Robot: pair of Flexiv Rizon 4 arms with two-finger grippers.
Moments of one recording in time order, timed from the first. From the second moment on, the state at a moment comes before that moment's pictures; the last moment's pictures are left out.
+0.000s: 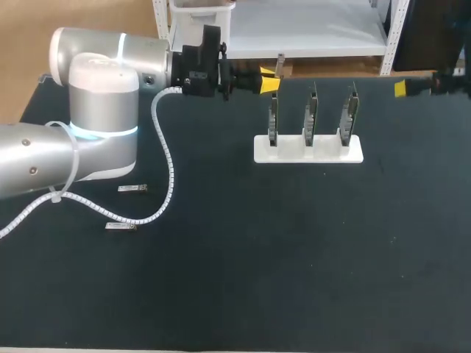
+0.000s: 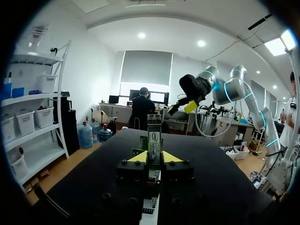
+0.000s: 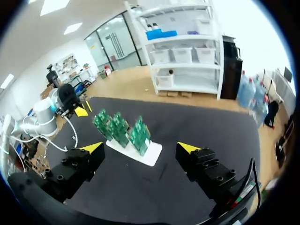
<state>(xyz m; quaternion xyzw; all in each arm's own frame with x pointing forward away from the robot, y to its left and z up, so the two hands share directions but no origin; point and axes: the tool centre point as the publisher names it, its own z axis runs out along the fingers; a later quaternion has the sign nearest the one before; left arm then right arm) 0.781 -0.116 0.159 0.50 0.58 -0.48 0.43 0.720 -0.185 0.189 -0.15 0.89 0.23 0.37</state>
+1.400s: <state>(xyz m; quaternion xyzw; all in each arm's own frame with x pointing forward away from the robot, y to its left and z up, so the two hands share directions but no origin) 0.781 -0.116 0.159 0.50 0.58 -0.48 0.43 0.779 -0.023 0.208 -0.56 0.65 0.36 0.36</state>
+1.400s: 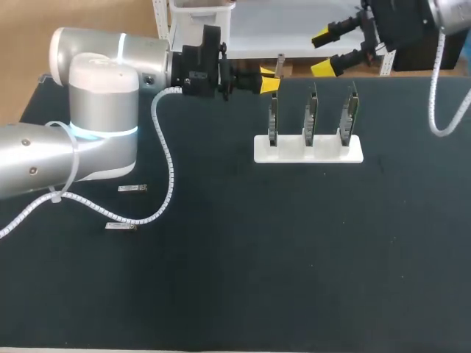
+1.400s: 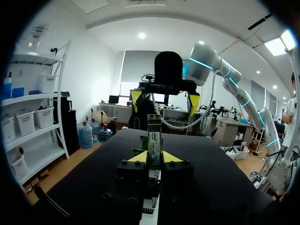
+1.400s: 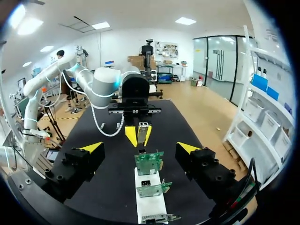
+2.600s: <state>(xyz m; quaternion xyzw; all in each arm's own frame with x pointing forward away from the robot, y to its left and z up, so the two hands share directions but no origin) 0.781 -0.116 0.159 0.50 0.58 -0.47 0.43 0.772 0.008 0.203 -0.56 0.62 0.45 0.32</state>
